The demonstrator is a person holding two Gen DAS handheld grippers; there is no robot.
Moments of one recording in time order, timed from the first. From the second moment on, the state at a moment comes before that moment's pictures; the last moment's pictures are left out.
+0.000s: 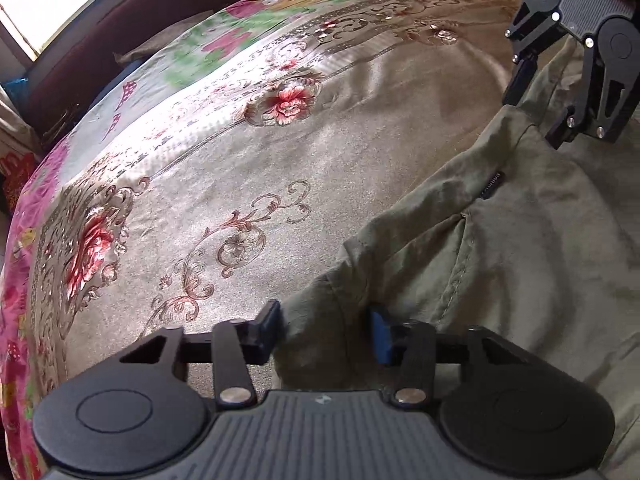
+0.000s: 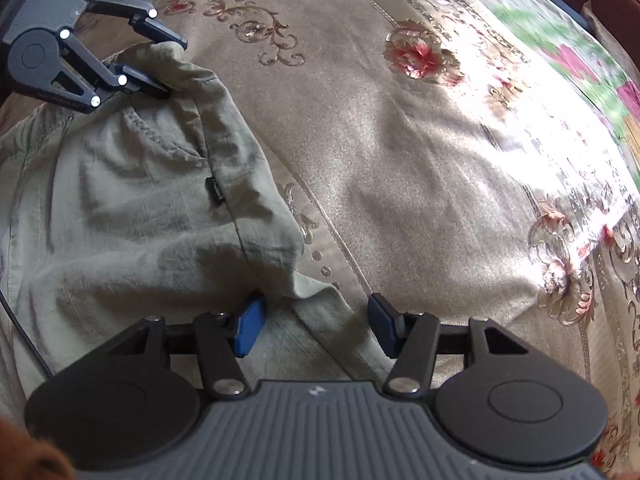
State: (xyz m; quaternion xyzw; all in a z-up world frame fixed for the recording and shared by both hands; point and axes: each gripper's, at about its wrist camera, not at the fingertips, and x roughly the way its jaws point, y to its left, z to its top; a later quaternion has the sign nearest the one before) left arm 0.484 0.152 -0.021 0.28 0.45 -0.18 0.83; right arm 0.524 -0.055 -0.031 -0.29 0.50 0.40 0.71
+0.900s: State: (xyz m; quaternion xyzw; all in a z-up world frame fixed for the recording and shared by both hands) left arm 0.229 0.169 0.075 0.23 0.44 -0.12 0.86; right arm 0.245 -0.089 0.055 -0.13 0.59 0.35 0.72
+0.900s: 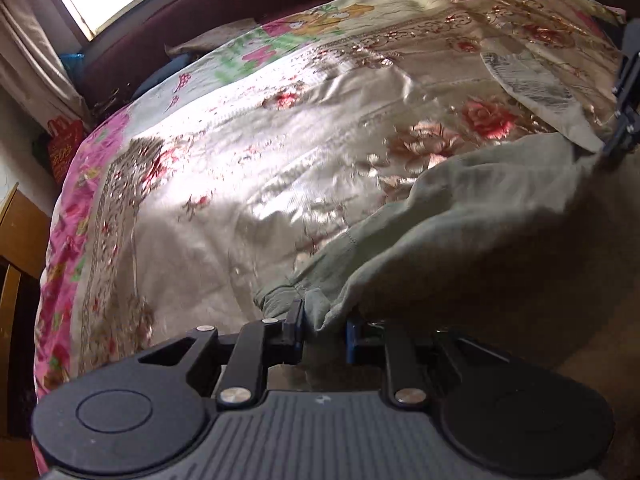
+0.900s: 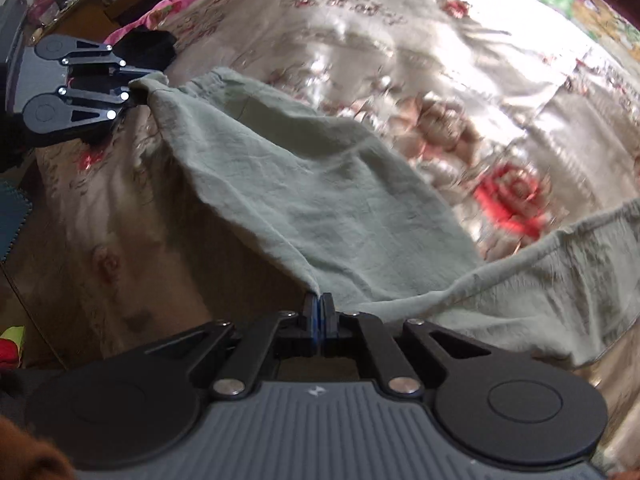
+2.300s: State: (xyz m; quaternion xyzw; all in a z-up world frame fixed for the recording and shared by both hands) left arm 0.190 0.189 -0.010 0.22 0.49 0.06 0.84; right arm 0.282 -0.142 0.024 -0.11 0.56 0.11 0.81
